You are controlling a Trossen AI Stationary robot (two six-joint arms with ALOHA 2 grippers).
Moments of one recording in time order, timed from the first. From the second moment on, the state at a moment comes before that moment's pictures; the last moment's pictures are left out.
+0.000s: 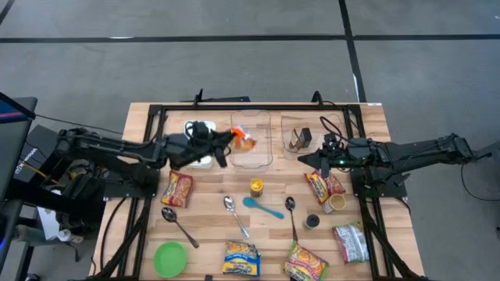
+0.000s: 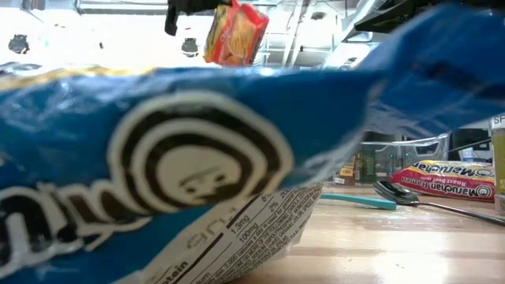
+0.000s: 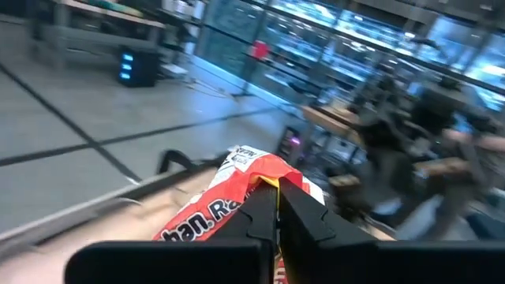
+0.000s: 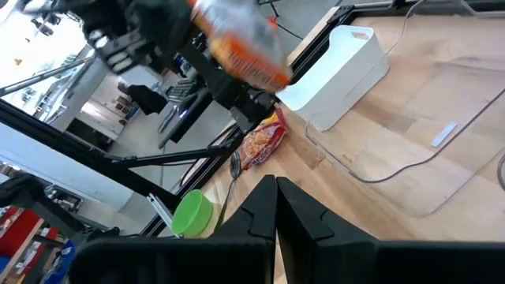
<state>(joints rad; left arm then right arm) -0.08 1.17 0.82 0.32 -0.62 -0.37 0.10 0.73 0.55 -0.05 0.22 0.84</state>
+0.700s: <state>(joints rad) 0.28 1.37 0.82 0.33 -0.26 -0.25 0.10 0.73 0.55 -0.05 0.32 0.85</state>
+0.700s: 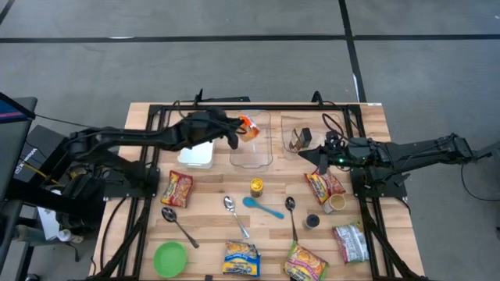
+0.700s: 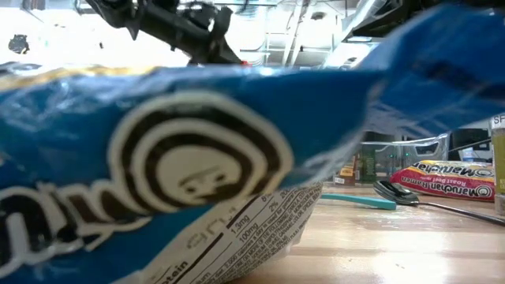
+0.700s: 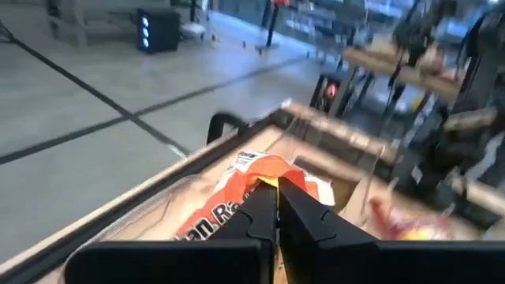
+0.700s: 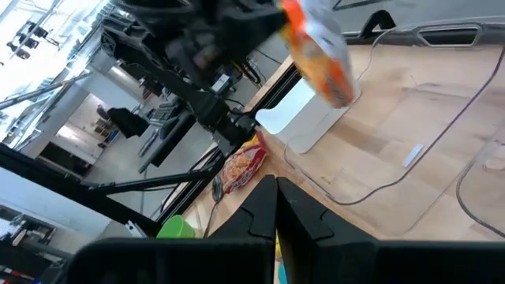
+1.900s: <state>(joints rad) 0.38 1.69 0.82 0.38 -0.09 -0.15 0.10 0.73 0.55 -0.05 0.32 0.89</state>
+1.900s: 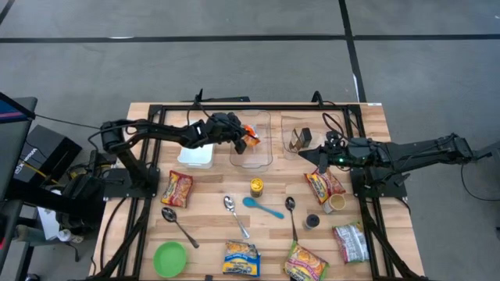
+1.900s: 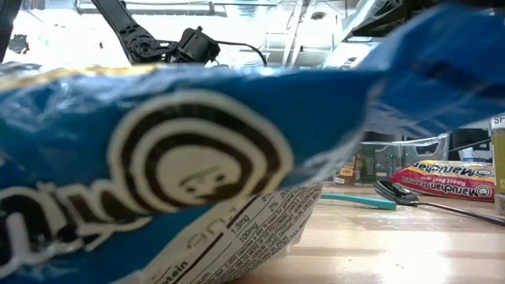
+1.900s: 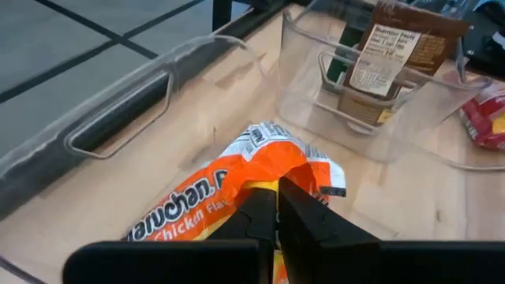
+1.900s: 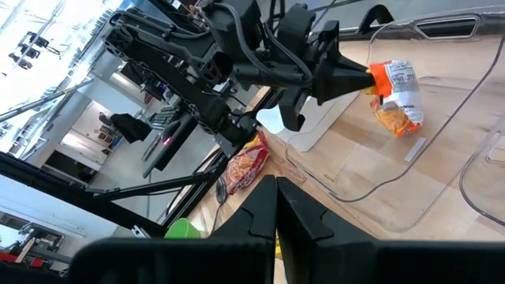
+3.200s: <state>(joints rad) 0.36 1.68 0.82 0.53 -0.03 -0.26 0.10 0.73 0.55 -0.05 0.32 0.89</state>
